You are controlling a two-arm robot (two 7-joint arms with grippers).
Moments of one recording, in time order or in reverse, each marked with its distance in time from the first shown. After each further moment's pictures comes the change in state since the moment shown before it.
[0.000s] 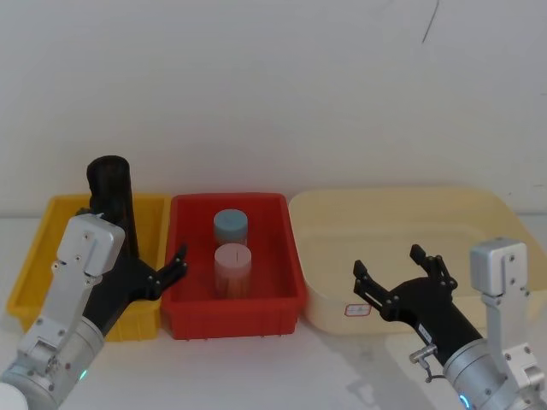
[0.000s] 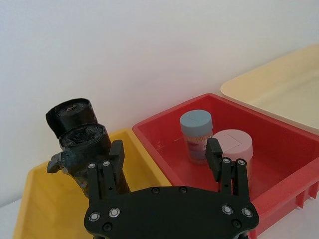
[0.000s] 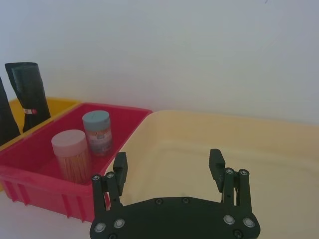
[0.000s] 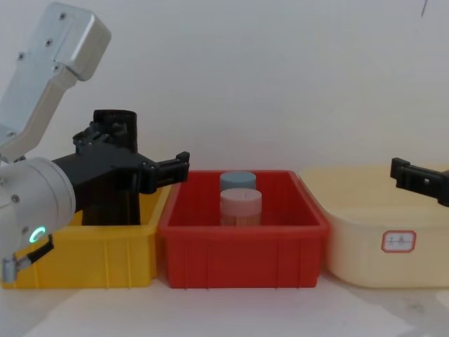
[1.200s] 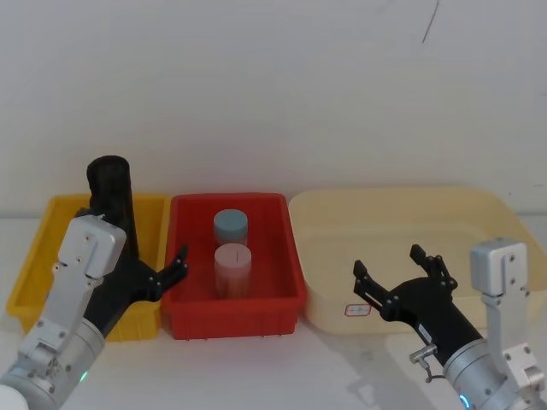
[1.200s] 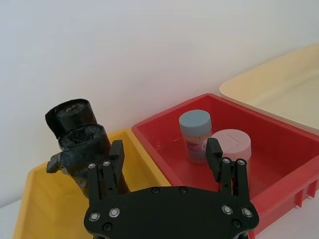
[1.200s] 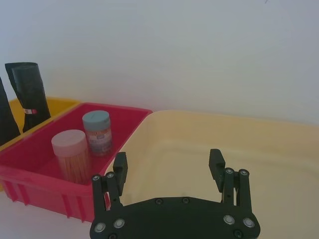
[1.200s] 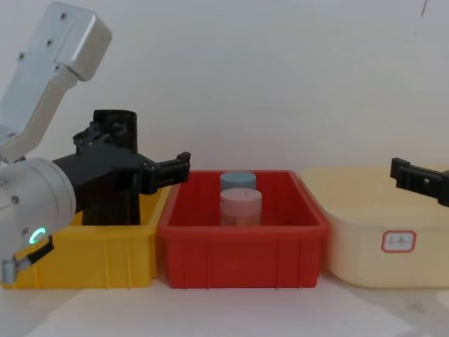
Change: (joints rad) left arm 0.006 0.000 -0.001 -0.007 0.007 0.000 0.001; right arm 0.000 0.000 0.000 0.000 0.000 0.000 0.000
